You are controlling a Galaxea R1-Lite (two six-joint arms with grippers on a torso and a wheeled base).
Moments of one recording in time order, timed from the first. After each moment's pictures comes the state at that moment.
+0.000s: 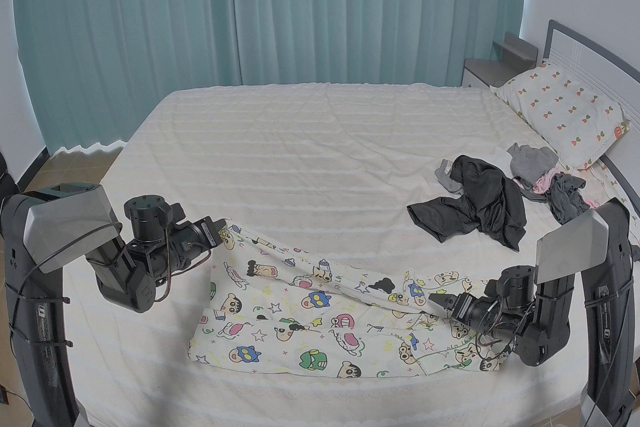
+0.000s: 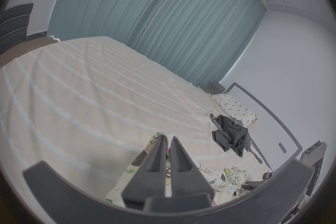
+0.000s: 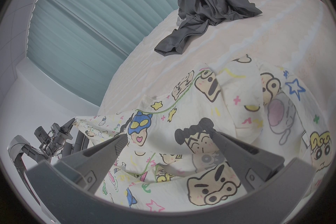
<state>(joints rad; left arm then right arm) -0.11 2.34 -0.82 -1.25 -0.25 -0.52 0.22 2.52 -0.40 -1.55 0.19 0.71</state>
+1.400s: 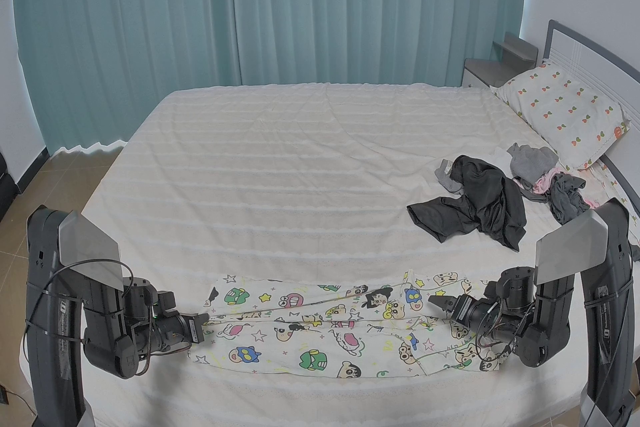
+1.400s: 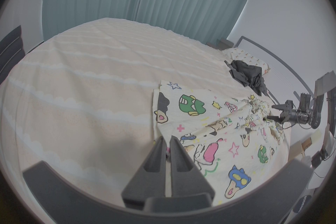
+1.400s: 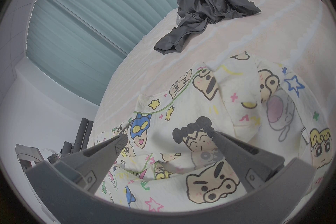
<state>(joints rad) -0.05 2.53 -0.33 -1.55 -0.30 -0.15 0.23 2.52 -0.40 -1.55 0.19 0.71</state>
